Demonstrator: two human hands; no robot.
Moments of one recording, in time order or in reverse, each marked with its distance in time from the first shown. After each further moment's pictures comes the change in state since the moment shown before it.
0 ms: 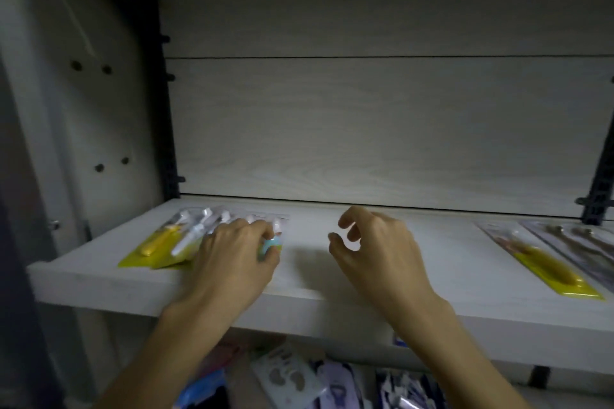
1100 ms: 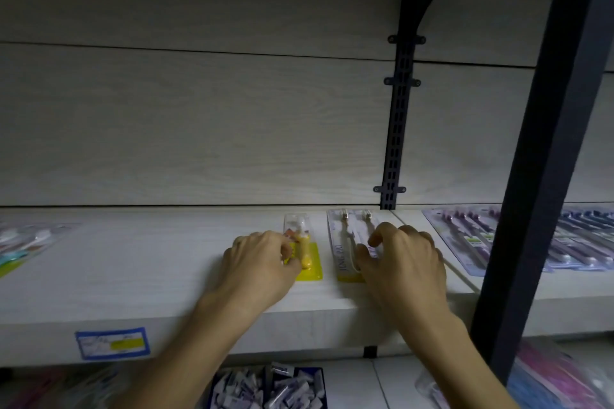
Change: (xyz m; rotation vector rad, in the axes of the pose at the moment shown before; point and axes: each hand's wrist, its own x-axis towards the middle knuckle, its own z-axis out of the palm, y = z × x) left_hand -0.007 0.312 0.126 -0.144 -0.251 0.062; right_hand -0.065 0.272 -0.170 -0.283 0.098 0.401
